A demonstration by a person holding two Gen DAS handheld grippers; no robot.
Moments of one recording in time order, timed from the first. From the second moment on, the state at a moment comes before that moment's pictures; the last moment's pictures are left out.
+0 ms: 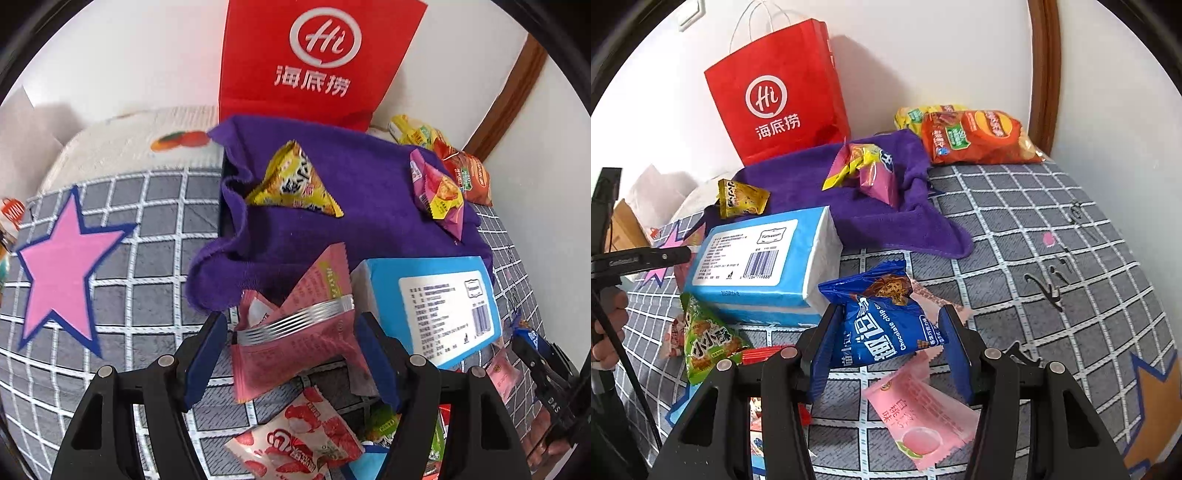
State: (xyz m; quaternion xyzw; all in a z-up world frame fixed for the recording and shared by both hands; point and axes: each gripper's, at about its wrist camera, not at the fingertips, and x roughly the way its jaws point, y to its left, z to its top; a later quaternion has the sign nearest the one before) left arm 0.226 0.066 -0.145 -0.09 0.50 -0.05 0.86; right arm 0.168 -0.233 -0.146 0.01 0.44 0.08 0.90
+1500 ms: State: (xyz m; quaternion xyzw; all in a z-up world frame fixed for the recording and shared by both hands) left arm 0.230 0.077 -0.018 -0.07 0.38 -0.02 0.92; right arm 0.245 -0.126 -0.015 -0.04 0.34 0.14 0.93
